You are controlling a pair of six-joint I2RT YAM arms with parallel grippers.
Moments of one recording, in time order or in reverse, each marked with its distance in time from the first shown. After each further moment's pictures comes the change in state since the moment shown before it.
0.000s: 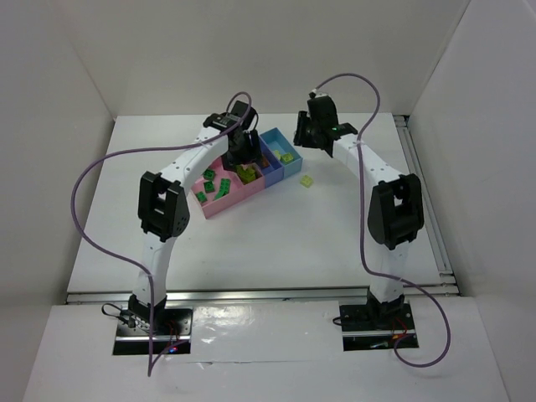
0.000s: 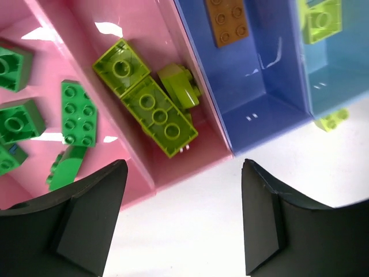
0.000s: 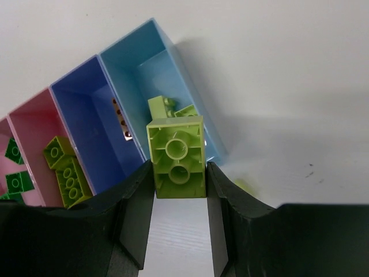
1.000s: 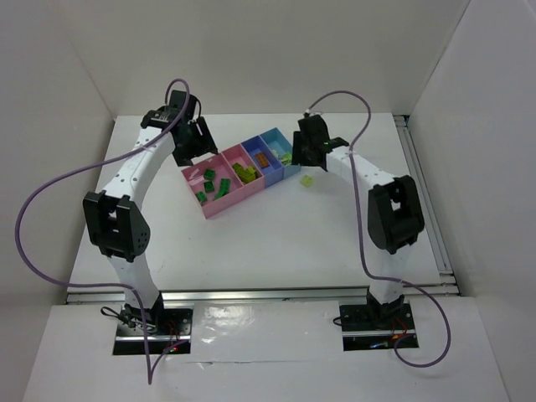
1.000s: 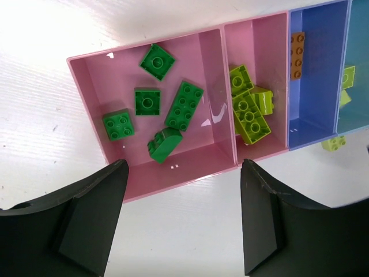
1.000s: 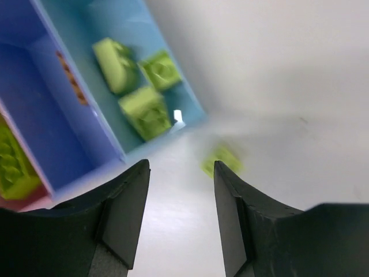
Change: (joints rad) left arm 0.237 -0.364 -0.290 0.025 0.014 0.006; right arm 0.073 0.022 -0.103 0.006 0.117 -0.010
